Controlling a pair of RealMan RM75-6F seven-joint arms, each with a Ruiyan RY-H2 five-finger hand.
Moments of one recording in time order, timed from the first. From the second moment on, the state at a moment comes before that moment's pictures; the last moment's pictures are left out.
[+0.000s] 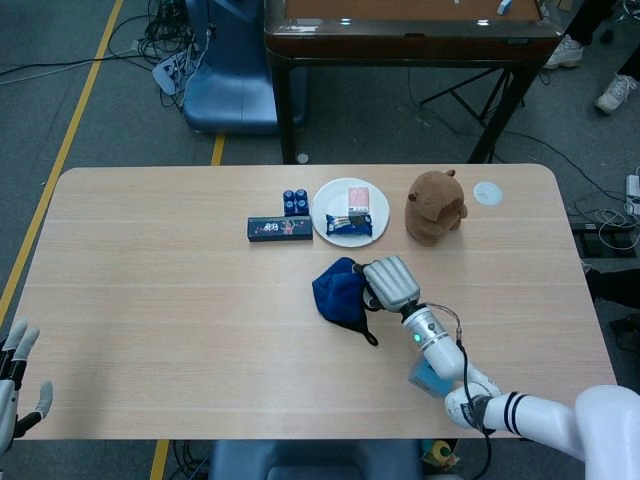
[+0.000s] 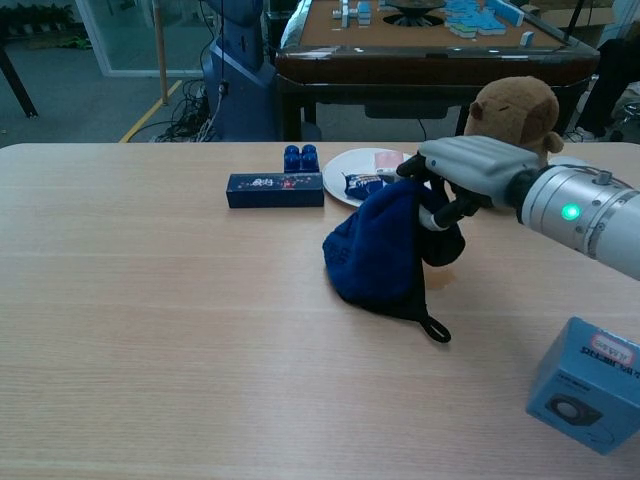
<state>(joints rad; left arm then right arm) 0.08 -1.13 0.00 -1.66 1.56 1.65 0.04 0.74 -1.68 0.18 -1.24 -1.24 0.92 -0.29</state>
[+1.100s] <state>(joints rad) 0.07 -1.14 0.00 -1.64 1.56 1.63 0.03 0.68 -1.65 0.12 -0.96 -1.12 0.86 -0.45</state>
